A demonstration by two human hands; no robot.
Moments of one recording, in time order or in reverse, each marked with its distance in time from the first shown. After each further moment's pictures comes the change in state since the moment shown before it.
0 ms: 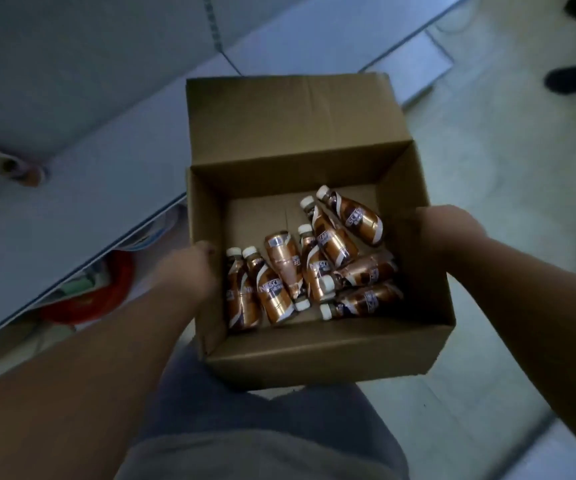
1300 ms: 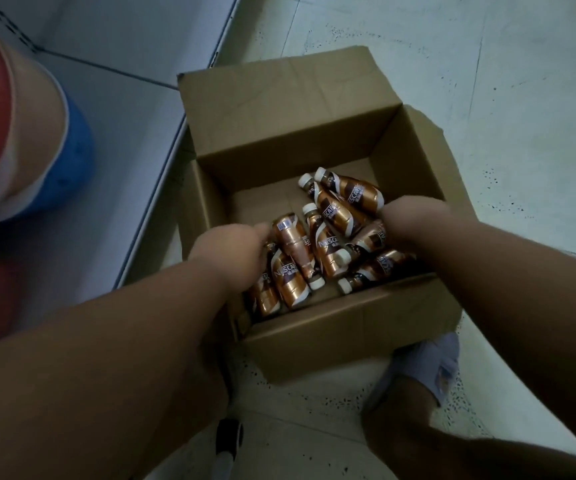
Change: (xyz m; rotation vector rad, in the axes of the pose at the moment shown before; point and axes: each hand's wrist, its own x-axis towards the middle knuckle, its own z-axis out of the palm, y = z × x) left_hand 0.266 -0.001 0.367 0.453 -0.067 0.778; right_hand 0.219 -0.124 0.468 0.278 -0.220 0.379
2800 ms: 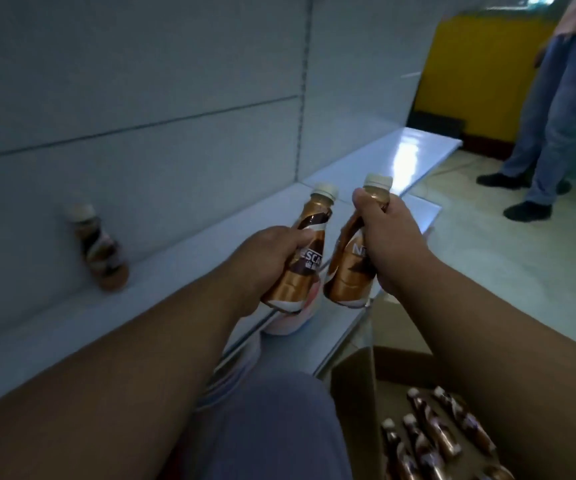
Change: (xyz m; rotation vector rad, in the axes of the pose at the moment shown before) left_hand -0.297 -0.200 -0.246 -1.472 0.602 0.073; right_hand -0.352 -0.294 -0.250 1.408 0.727 -0.756
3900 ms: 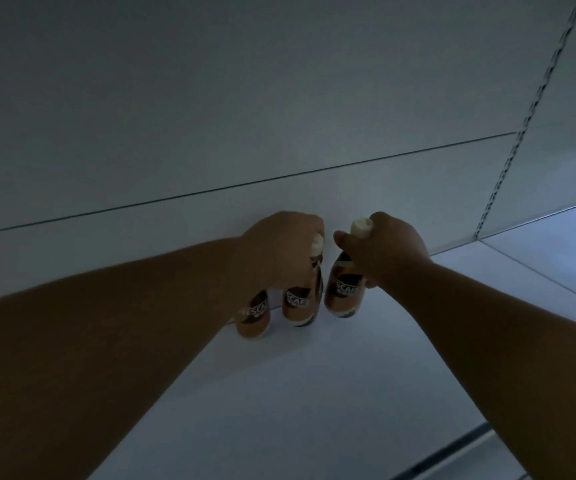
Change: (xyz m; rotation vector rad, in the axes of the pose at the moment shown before) left_hand 0.041 0.049 -0.200 1.346 0.320 0.070; right_hand 0.091 -0.028 0.245 -0.566 -0.415 -0.324
